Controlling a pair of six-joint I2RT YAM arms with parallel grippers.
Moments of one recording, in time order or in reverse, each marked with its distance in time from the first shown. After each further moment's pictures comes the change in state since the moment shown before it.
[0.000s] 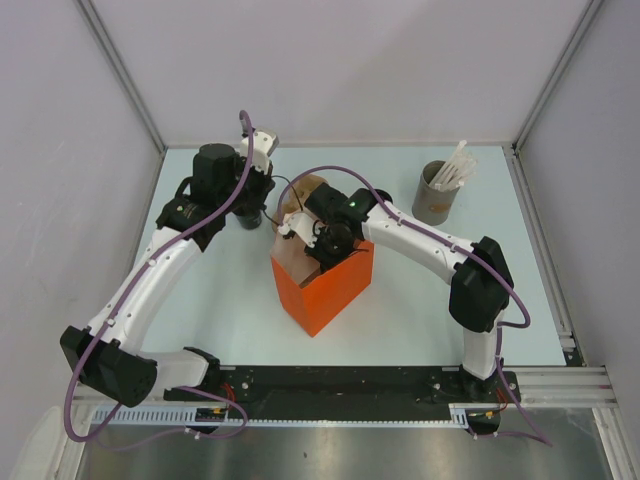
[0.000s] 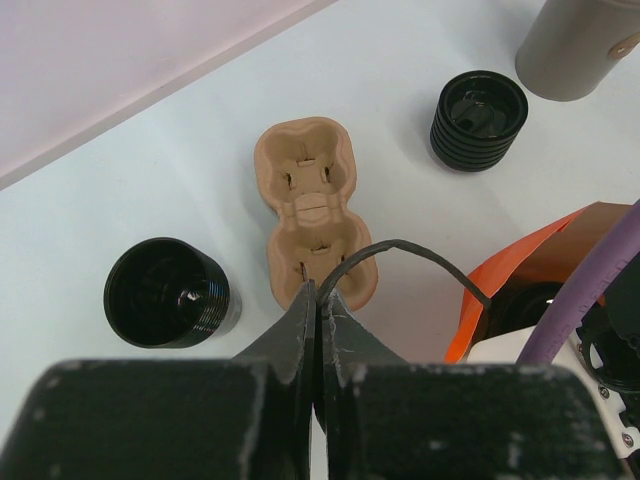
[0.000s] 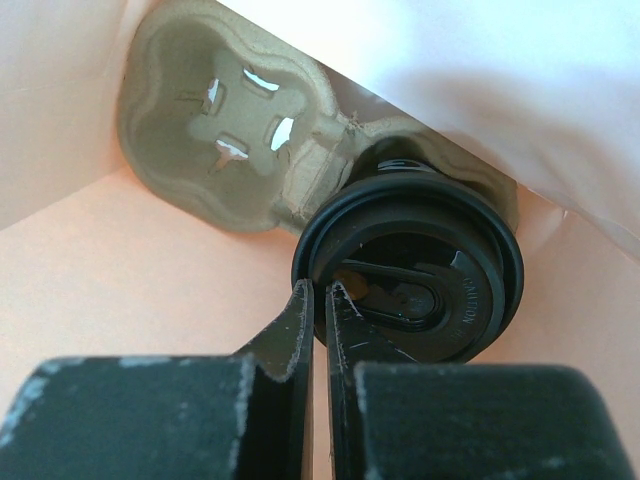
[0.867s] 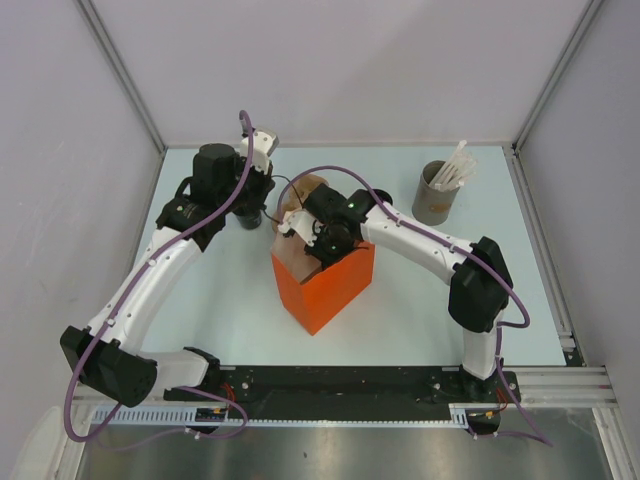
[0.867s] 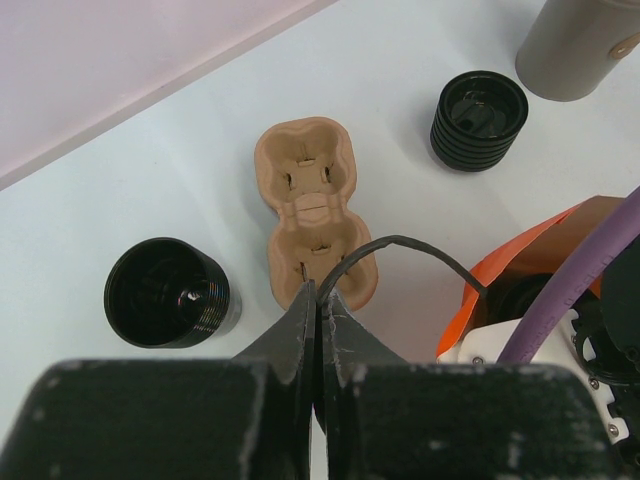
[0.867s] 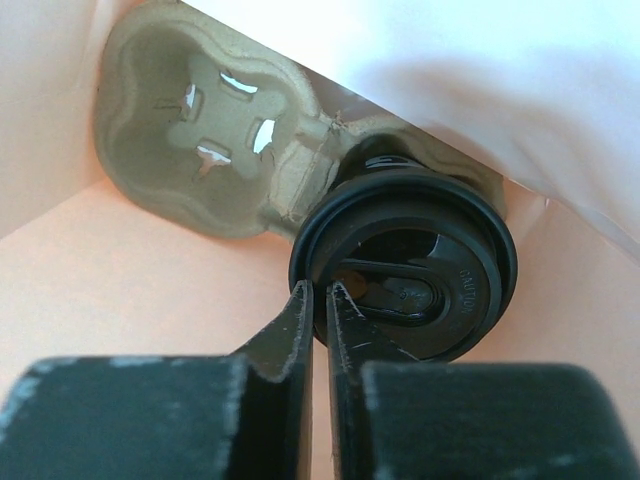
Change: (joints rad) left arm 0.000 0.000 0.000 0.000 0.000 0.000; right arm 0.006 0.003 0.000 0.015 0.071 0.038
